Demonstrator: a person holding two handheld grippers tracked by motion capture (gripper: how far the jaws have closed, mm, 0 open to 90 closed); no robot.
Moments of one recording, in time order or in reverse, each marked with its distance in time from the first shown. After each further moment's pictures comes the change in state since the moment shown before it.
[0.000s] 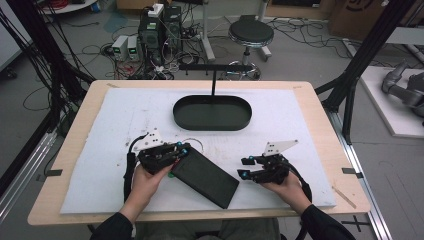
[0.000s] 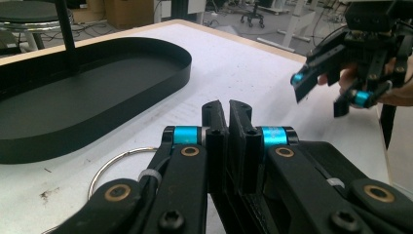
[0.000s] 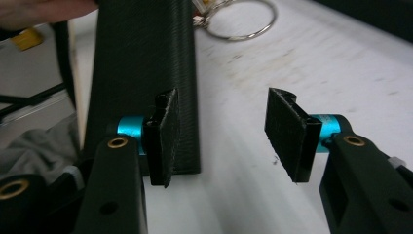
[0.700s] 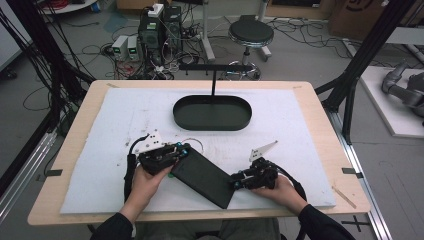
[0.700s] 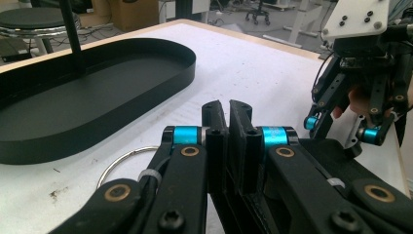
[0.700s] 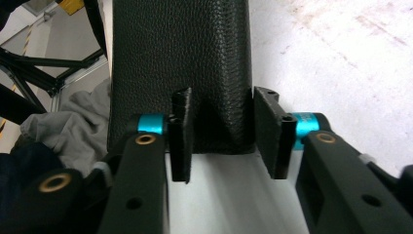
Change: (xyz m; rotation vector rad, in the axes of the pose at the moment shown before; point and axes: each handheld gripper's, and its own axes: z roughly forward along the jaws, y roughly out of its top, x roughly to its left) left arm -0.003 -0.002 0.000 0.000 0.024 0.035; right arm 0.000 -0.005 0.030 0.192 0.162 0.083
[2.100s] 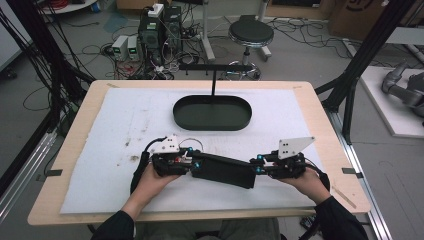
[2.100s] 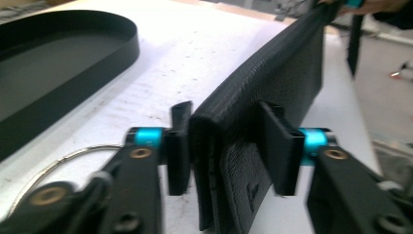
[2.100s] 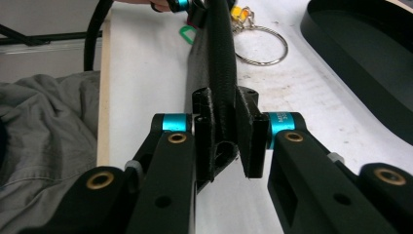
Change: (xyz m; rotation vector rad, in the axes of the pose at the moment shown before) left arm -0.003 -0.007 0.030 0.115 -0.208 0.053; right arm 0.017 0.008 -0.080 -0.176 -0.184 -0.400
